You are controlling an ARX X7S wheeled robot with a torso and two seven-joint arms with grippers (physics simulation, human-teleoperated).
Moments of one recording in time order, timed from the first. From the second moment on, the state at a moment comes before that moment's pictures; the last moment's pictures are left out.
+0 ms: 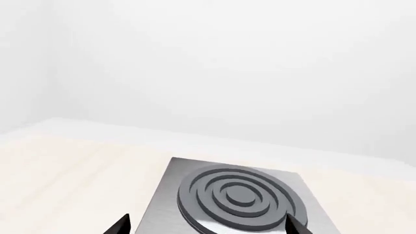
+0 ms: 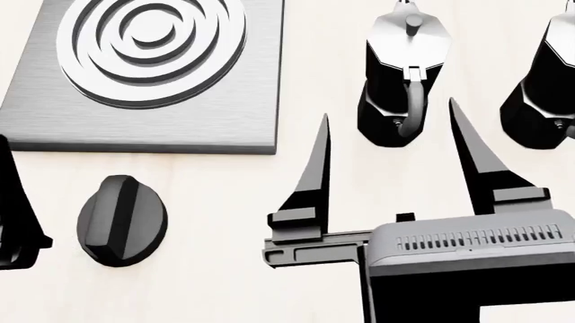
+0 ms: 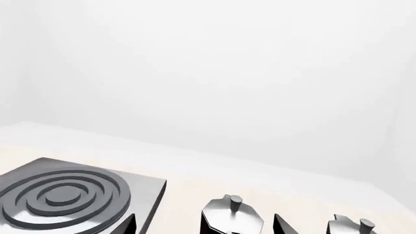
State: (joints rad) left arm -0.24 -0.53 0.16 0.74 -0.62 -0.31 -0.59; right arm 0.44 0.40 -0.30 -0.86 0.26 0.69 0.43
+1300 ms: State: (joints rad) left arm -0.30 -0.57 0.12 0.86 -0.73 -0.37 -0.65; right arm 0.57 0.40 -0.32 -0.95 0.30 0.81 0.45
